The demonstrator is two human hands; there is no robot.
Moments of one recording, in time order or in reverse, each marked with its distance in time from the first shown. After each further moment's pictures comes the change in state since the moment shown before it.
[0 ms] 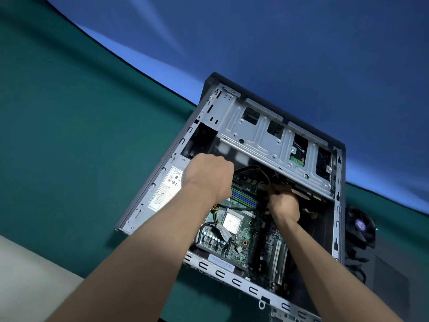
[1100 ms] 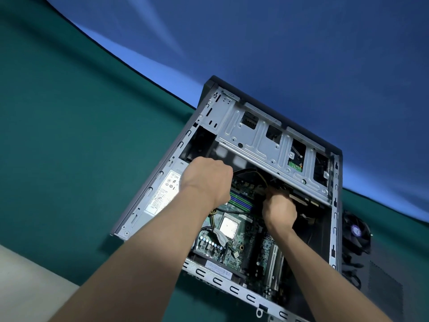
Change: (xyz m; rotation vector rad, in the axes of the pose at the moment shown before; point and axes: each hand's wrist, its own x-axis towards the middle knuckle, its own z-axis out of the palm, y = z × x) left_hand 0.001 -0.002 0.000 0.002 0.018 -0.004; right_hand -0.001 -0.001 0.004 -0.487 0.149 -0.229
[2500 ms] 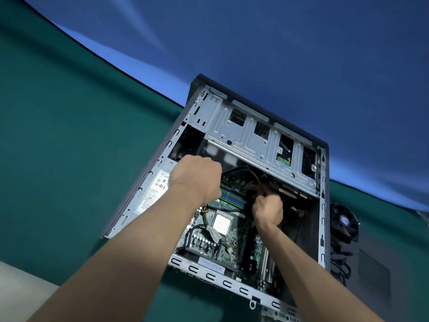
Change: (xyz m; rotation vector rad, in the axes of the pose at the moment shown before) left_hand 0.002 -0.002 0.004 -0.018 0.027 -0.024; right_hand -0.007 -0.007 0.009 0.607 -0.027 0.397
